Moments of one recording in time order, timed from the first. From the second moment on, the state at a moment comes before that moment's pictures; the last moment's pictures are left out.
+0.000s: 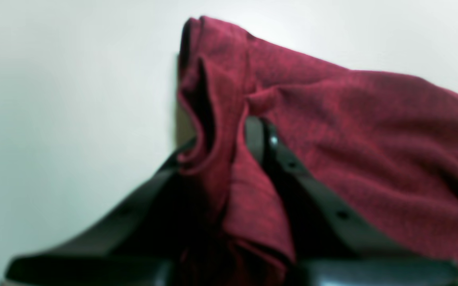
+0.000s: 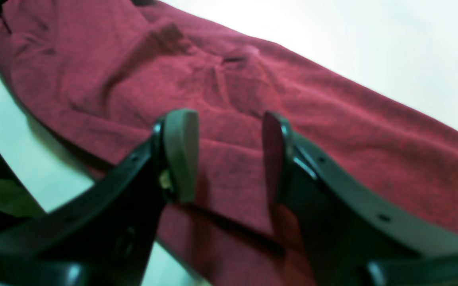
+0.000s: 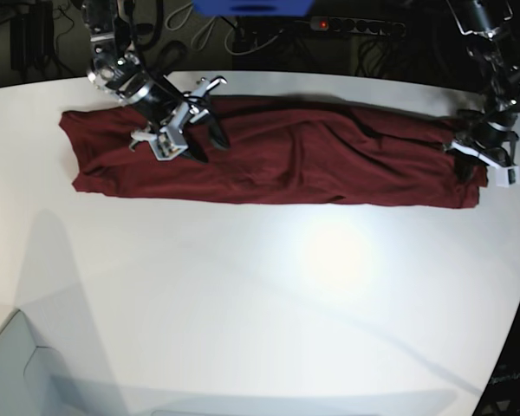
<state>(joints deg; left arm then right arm) 8.4 -17.6 -31.7 69.9 -20.9 -28.3 22.8 -21.3 5.8 -0.8 93.7 3.3 34.9 -9.2</state>
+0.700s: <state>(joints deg) 11.1 -14.1 -37.1 90.7 -18.7 -27.0 31.5 -18.8 5.7 -0.8 86.2 3.5 34.9 -8.1</state>
